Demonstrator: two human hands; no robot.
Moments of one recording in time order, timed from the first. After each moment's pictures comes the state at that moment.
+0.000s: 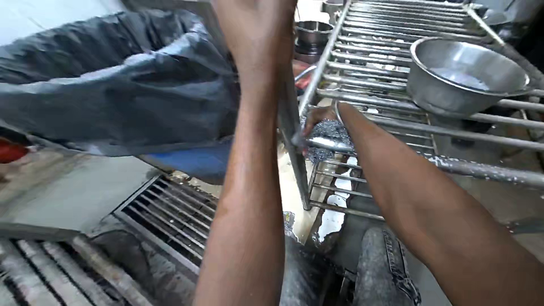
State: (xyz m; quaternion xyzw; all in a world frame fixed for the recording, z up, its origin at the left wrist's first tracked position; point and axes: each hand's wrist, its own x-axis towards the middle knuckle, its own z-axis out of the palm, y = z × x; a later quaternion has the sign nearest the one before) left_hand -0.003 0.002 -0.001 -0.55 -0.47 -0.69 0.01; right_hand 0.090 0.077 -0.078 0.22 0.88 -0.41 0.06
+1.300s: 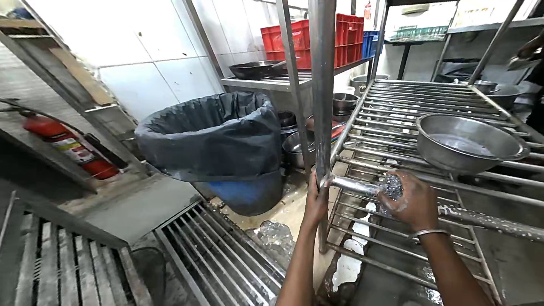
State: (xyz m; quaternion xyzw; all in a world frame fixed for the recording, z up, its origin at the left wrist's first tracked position) left_hand 0.022 -0.082 -0.178 -0.44 -0.59 -0.64 -0.23; right_hand 0.230 -0.011 -0.129 0.42 0.81 -0.07 -0.41
